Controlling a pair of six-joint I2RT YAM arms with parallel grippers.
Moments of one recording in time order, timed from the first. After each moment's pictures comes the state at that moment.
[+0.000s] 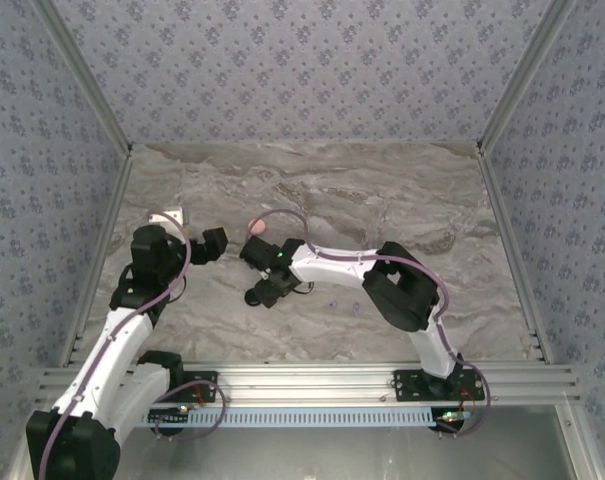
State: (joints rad) left arm -0.17 0.81 0.56 -0.17 0.16 -0.32; right arm 1.04 2.08 1.51 -0.72 0.09 0.25
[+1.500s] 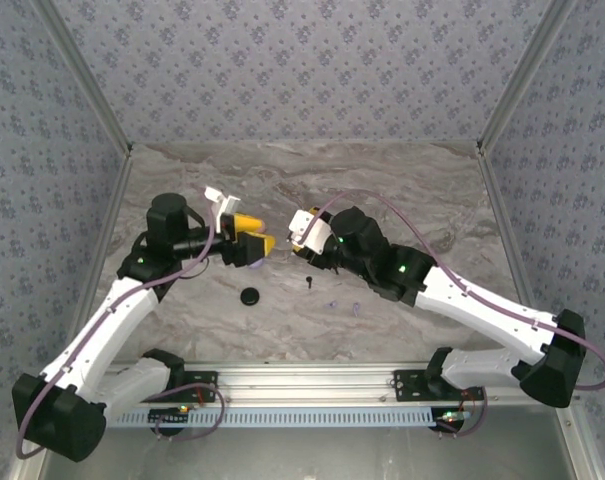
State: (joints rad) left arm -0.39 0.99 0.85 -0.18 0.86 -0.29; right arm 0.97 1.19 1.09 -0.30 0.20 -0.51
